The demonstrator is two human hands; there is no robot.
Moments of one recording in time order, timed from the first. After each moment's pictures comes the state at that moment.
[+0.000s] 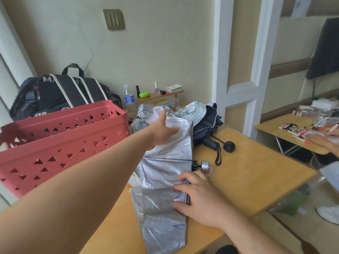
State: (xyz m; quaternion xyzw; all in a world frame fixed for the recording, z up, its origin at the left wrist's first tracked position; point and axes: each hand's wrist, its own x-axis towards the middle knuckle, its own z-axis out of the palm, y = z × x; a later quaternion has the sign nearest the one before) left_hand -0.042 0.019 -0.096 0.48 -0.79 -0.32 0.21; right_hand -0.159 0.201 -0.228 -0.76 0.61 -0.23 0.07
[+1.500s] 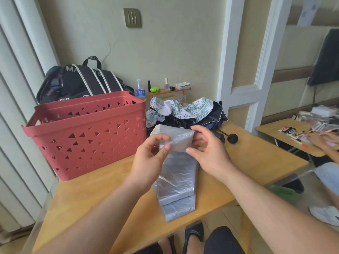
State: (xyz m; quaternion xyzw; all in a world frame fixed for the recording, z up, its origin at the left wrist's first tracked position) left_hand 0.060 0.158 -0.171 0.31 -0.67 -0.43 0.52; right_hand -0.140 0.198 -0.173 -0.59 0.55 -0.56 0.17
